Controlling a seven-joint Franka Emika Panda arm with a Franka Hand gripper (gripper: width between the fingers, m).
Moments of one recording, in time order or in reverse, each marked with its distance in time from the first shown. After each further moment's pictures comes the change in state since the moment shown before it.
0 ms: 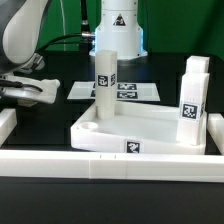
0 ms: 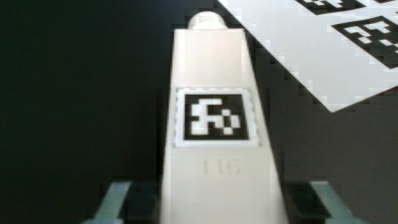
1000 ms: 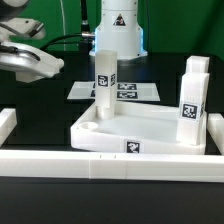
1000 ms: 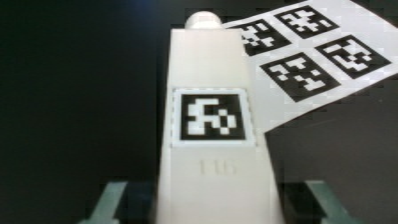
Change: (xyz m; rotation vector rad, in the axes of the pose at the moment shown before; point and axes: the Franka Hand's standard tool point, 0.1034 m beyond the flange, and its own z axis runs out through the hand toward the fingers) arm -0.041 -0.025 -0.049 0.034 0.054 0.051
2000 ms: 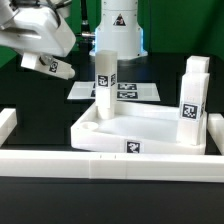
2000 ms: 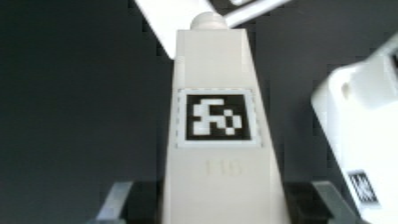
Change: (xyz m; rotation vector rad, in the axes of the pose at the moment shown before) arm -0.009 -0.056 -0.050 0.018 0.504 0.025
